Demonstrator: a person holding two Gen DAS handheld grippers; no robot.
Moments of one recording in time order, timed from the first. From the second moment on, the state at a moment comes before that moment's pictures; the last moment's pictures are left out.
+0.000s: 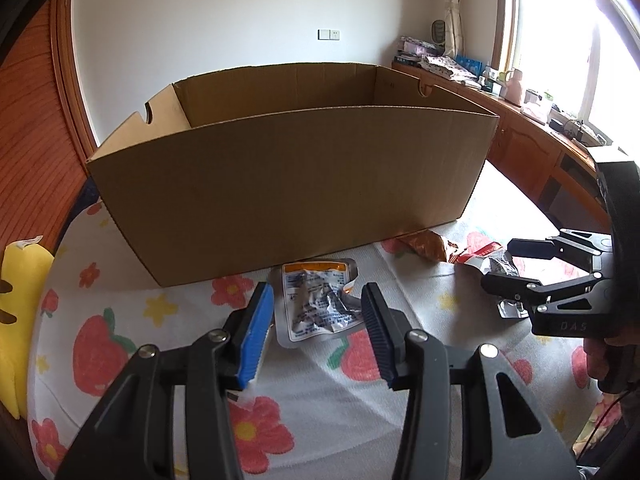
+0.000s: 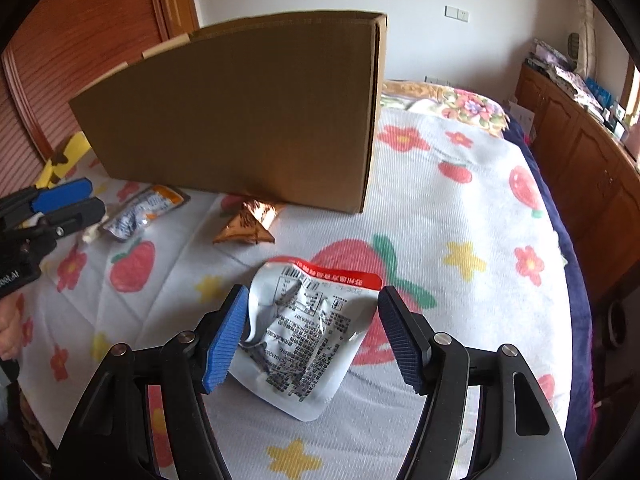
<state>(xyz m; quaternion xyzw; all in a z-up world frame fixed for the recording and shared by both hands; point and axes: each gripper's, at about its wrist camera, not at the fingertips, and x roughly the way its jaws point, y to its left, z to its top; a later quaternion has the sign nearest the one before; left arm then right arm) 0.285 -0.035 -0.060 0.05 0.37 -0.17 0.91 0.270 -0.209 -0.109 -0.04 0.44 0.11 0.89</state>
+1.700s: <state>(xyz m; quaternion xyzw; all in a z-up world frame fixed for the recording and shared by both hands) 0.328 -0.063 -0.082 0.08 0.45 -0.14 0.88 0.262 -0.205 -0.121 -0.06 0.44 0.10 0.89</state>
